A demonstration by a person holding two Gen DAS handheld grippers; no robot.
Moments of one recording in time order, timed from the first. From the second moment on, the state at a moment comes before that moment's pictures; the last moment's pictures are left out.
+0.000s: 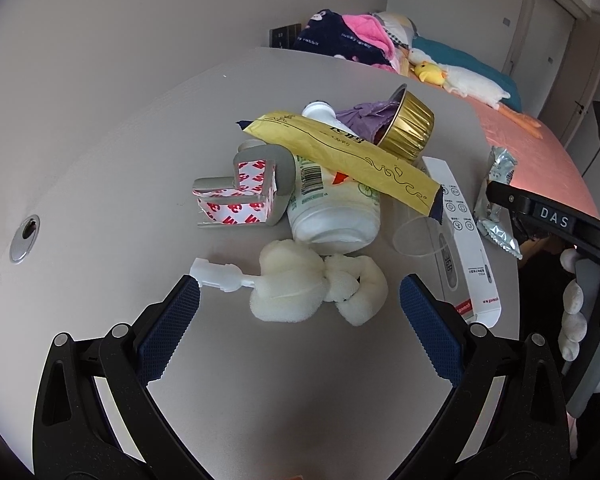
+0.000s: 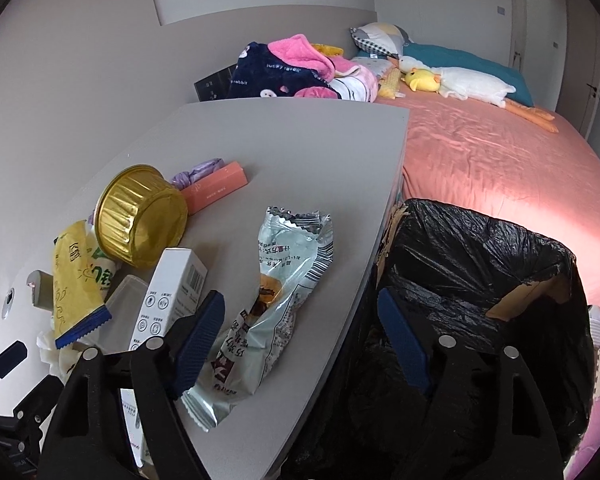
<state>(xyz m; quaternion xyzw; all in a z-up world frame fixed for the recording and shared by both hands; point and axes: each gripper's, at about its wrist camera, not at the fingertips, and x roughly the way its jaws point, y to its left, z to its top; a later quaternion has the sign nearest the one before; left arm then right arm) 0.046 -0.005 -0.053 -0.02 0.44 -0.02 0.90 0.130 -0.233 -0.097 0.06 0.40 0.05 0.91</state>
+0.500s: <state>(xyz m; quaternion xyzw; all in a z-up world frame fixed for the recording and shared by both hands) 0.064 -0.010 -0.069 0.00 0.45 -0.02 0.89 0.137 -0.219 -0.106 0.03 0.40 0.05 0.92</state>
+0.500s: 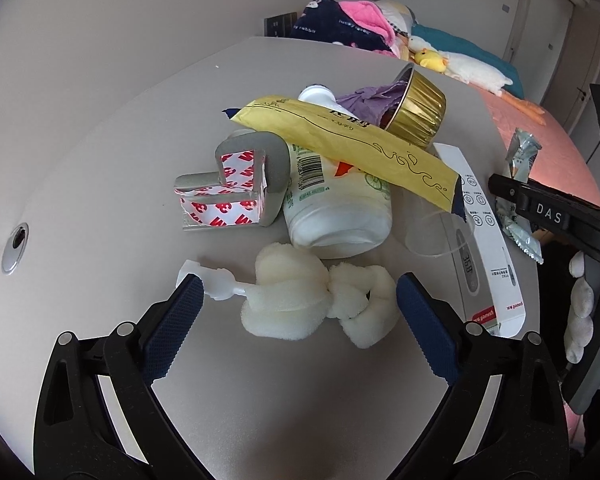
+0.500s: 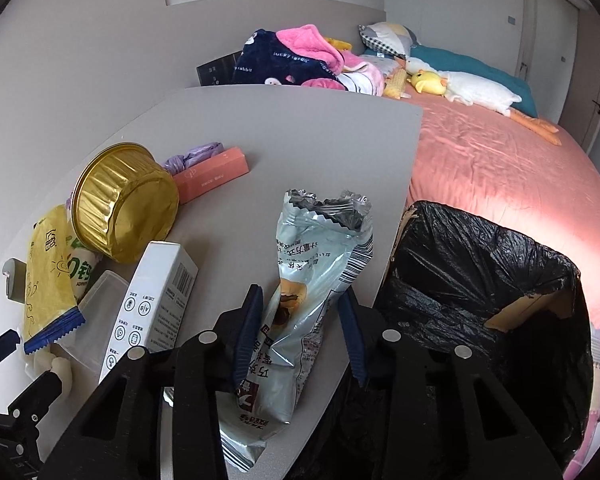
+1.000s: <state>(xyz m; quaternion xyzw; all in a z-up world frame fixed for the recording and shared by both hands) 0.052 -0.013 -0.064 -0.01 0.42 -0.04 0.91 0.127 -0.225 -0.096 0.05 0.39 0.07 0.92</state>
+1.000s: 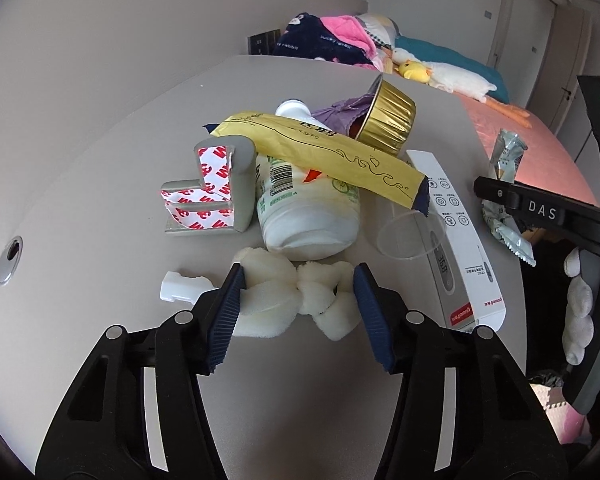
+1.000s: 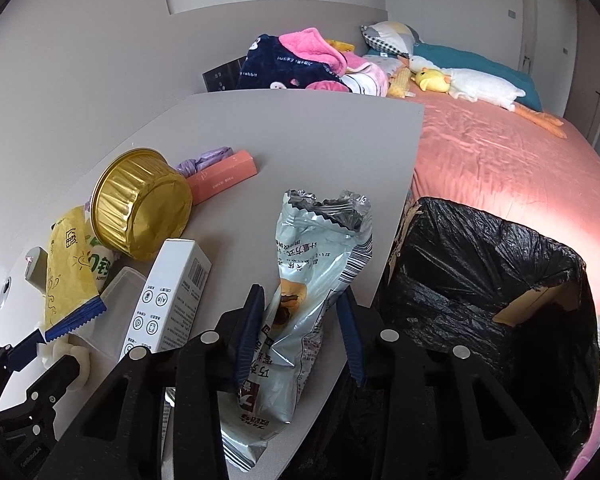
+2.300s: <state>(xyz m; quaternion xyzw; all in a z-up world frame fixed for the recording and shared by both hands) 0.063 -0.099 0.020 -0.02 0.35 -0.16 0.92 0.081 -0.322 -0.039 0.13 0.31 0.03 0.94</state>
